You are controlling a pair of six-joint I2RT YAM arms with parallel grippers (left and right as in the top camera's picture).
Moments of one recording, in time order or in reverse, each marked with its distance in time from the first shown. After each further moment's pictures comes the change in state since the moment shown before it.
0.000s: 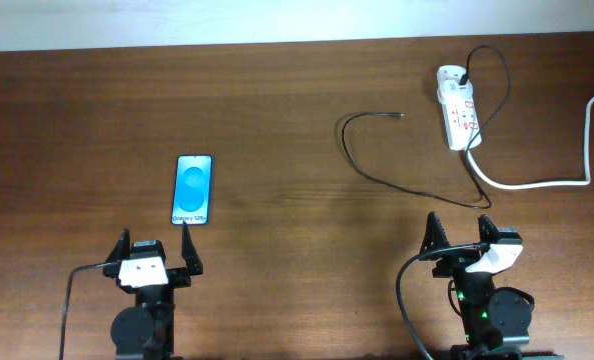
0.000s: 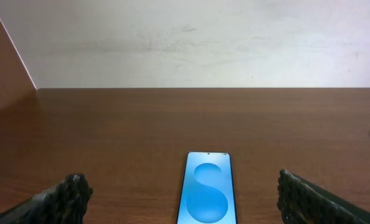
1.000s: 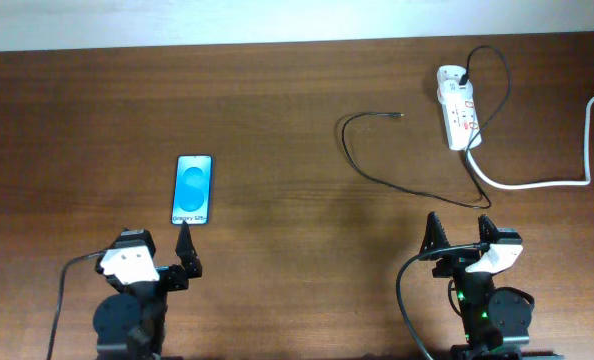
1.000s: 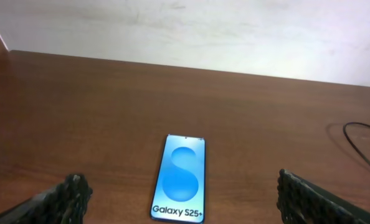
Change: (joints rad) left arm 0.000 0.169 0.274 -0.264 0.060 -0.134; right arm 0.000 0.000 0.000 -0.001 0.000 0.000
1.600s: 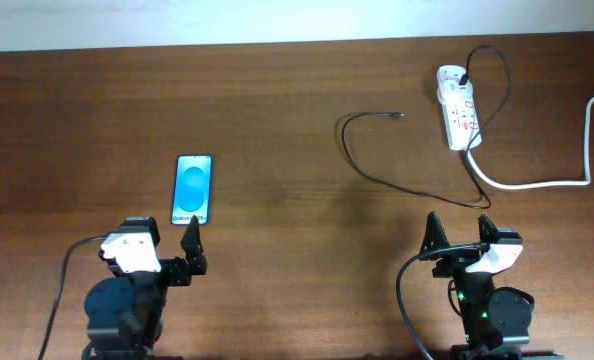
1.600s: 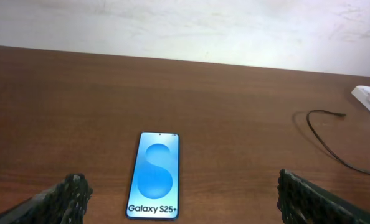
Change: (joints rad) left arm 0.000 0.147 0.135 -0.057 0.113 -0.003; right arm 0.000 0.000 0.000 0.000 0.000 0.001
